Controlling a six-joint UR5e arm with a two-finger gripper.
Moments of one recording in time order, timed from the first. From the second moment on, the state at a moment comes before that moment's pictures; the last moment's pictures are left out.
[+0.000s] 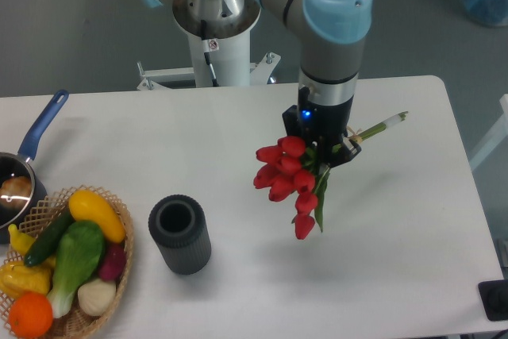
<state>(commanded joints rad) 2.57 -1.80 -1.48 -1.24 1.49 1.31</state>
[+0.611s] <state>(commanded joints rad) 2.61 -1.80 -1.49 -1.13 1.16 1.17</state>
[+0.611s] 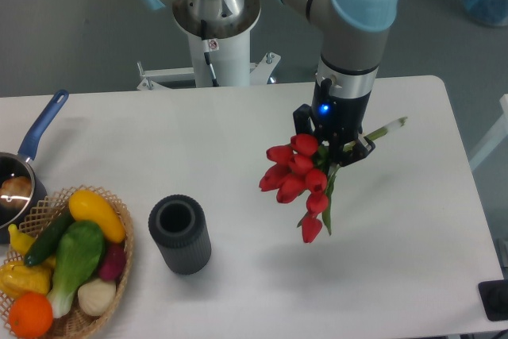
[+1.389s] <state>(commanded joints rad) 2.58 -1.82 -1.50 -0.94 0.61 0.84</state>
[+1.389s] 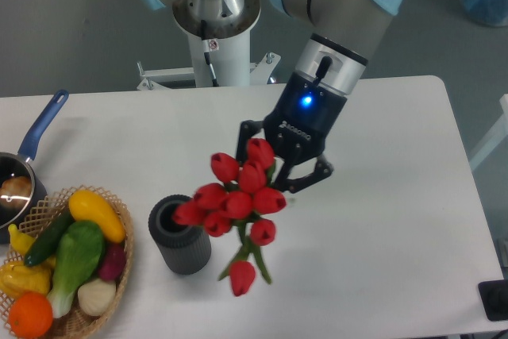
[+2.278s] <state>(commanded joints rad) 2.60 -1.82 -1.55 -0.87 0.31 0.81</state>
